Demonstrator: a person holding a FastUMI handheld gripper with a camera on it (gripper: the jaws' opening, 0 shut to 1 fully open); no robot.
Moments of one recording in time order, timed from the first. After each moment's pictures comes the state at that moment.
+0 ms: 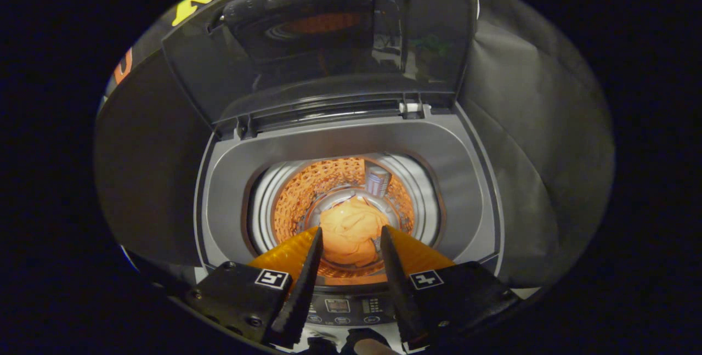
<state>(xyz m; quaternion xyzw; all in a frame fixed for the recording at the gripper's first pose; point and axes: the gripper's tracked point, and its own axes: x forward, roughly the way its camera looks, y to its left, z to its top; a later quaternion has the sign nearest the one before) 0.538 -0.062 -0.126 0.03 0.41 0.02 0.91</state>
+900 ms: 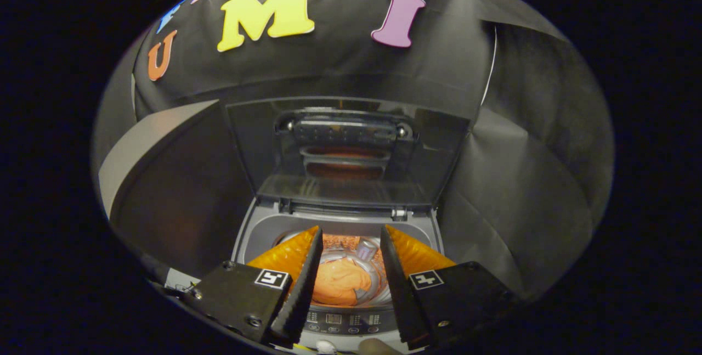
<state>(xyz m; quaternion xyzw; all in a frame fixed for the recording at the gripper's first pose) 0.539 -0.051 0.023 -0.04 0.23 0.04 0.97</state>
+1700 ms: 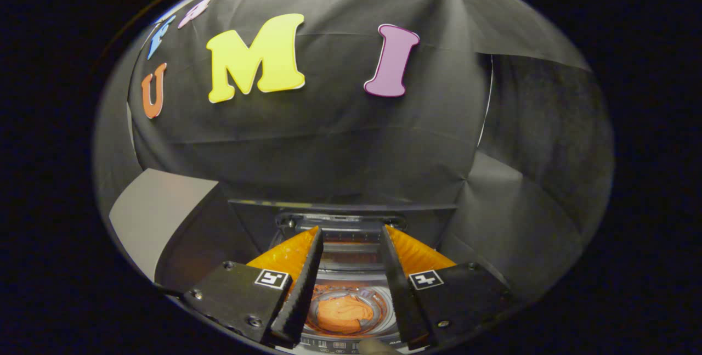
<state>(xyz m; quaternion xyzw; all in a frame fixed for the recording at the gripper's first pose) 0.586 -0.045 0.147 -0.02 0.15 0.05 0.99</state>
